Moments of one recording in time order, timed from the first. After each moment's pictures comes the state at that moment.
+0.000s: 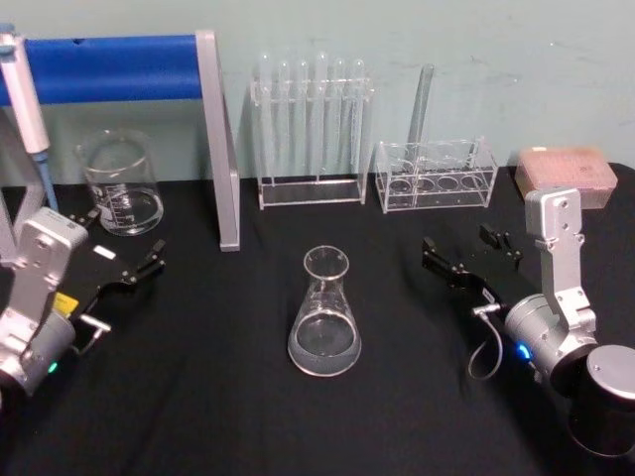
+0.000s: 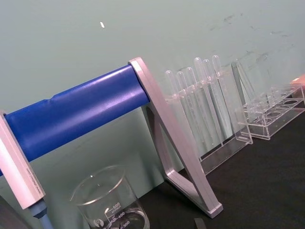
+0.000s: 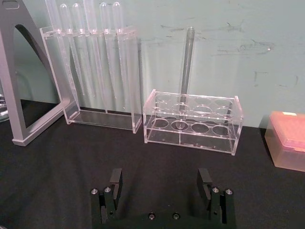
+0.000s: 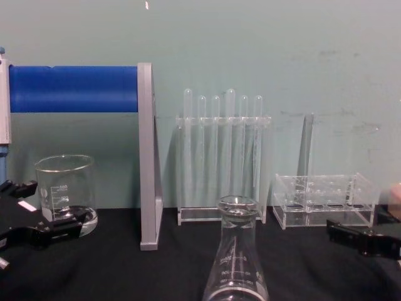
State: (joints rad) left arm -0.20 0.60 0.45 -1.41 -0.25 -0.12 0.03; right arm 0.19 0.26 -0.27 -1.35 0.28 0.05 0.09
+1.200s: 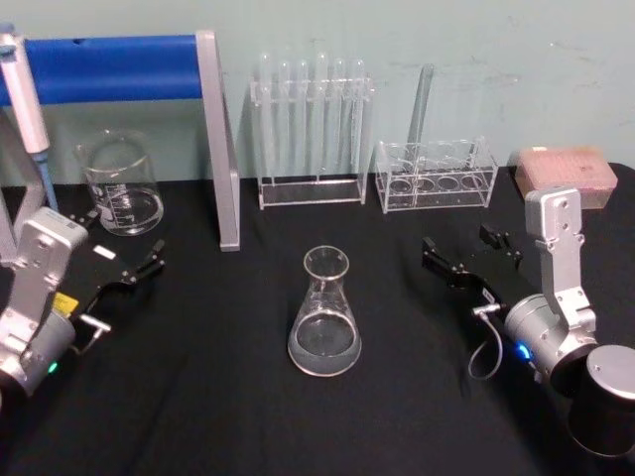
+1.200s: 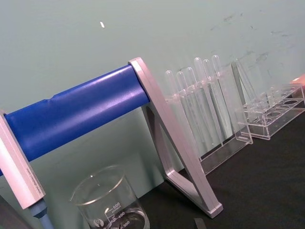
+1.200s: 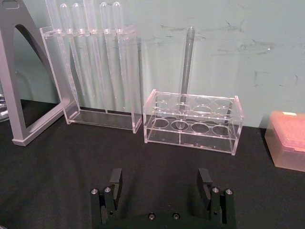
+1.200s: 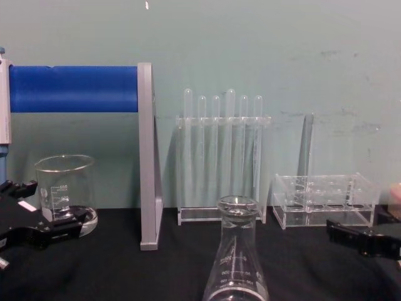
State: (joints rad) left arm -0.20 0.60 0.45 -1.41 -0.25 -0.12 0.03; right arm 0.19 0.26 -0.27 -1.35 0.28 0.05 0.09
